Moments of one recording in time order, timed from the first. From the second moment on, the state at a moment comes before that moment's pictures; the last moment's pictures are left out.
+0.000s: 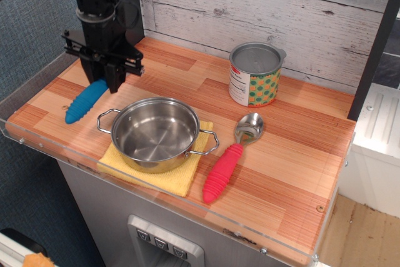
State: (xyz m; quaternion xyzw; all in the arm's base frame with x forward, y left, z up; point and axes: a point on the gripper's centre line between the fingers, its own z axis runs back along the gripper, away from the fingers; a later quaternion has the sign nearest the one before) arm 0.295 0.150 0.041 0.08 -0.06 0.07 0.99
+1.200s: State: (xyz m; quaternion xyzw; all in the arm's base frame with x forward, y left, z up) arm 0.297 0.145 0.021 0.06 -0.06 0.09 0.99
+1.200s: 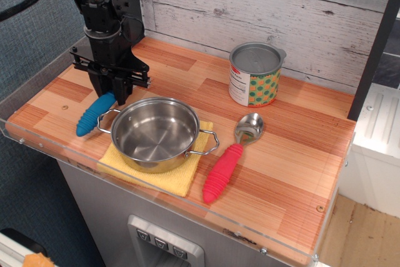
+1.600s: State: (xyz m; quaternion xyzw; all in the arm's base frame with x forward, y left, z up) arm 0.296 0.147 0.015 0.06 -0.05 0.10 0.99
